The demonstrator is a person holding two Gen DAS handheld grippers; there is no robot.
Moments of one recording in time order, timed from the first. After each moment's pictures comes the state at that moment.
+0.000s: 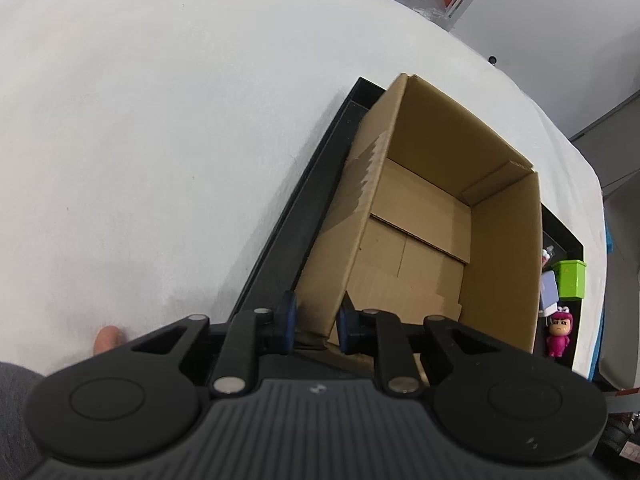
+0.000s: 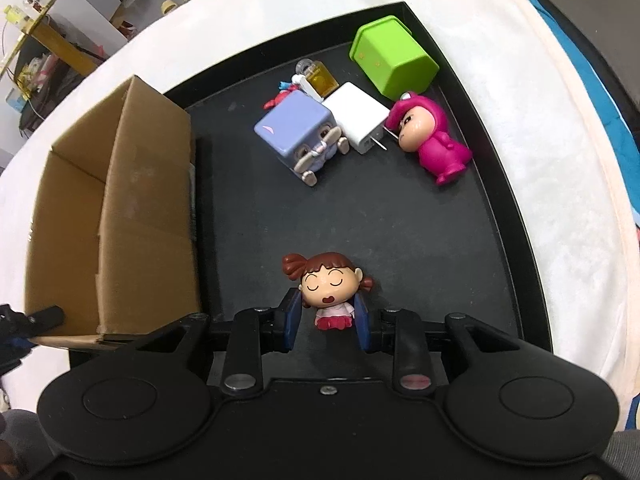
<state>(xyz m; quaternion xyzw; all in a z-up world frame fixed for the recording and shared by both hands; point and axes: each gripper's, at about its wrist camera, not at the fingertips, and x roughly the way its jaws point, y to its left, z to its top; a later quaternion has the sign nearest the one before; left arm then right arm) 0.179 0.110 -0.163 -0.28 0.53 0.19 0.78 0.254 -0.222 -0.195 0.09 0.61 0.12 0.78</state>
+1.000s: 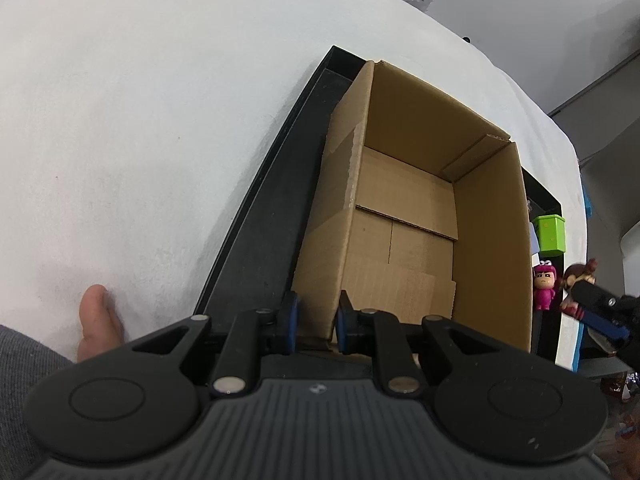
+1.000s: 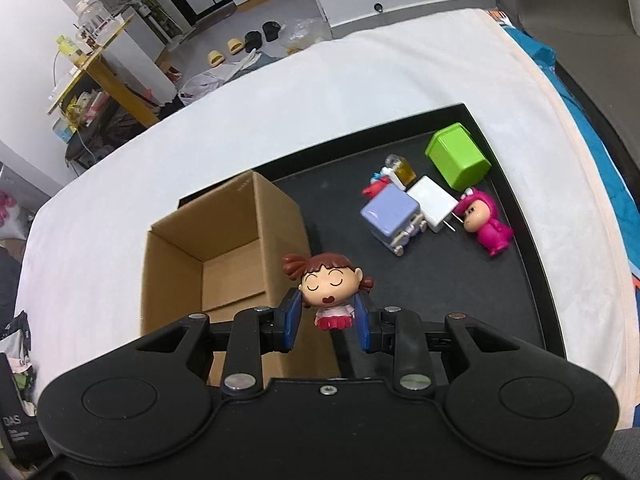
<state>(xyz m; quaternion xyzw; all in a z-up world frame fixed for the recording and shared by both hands) 0.165 0.098 -0.167 -0.29 0.54 0.15 0.78 0.245 -0.185 -0.108 0.12 0.53 0.16 0.83</state>
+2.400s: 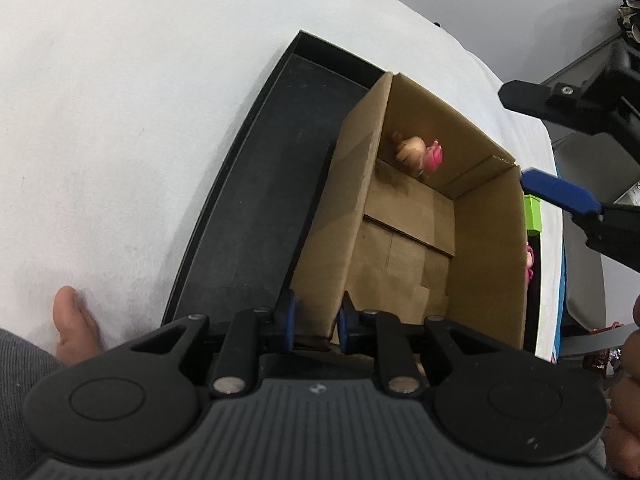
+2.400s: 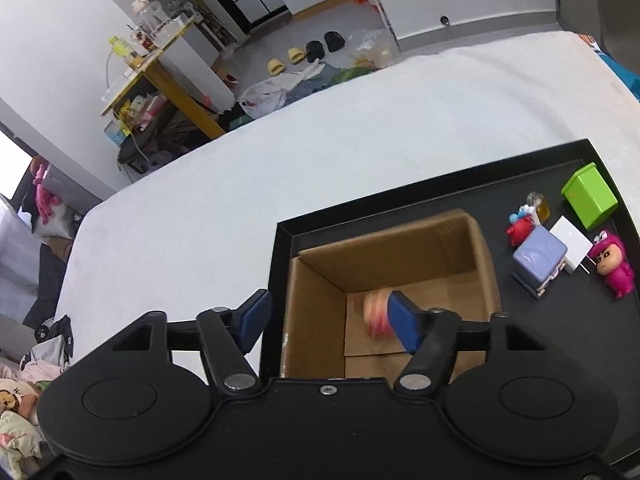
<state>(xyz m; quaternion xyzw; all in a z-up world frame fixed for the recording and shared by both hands) 0.167 0.096 -0.177 -0.30 0.54 0.10 0.78 0.264 -0.093 -0.095 0.15 0.50 0.22 0.82</state>
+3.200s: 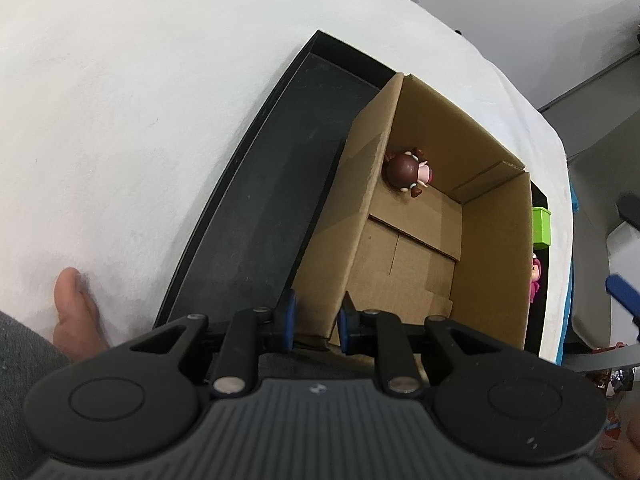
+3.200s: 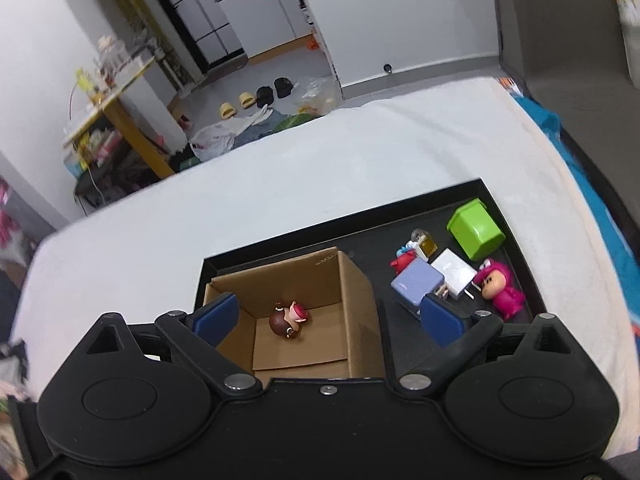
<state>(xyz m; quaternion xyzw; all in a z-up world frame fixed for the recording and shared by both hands) 0.169 0.094 -0.178 -0.31 0.55 0.13 0.77 0.247 -0.178 -0.088 0.14 0.45 0.14 0.87</state>
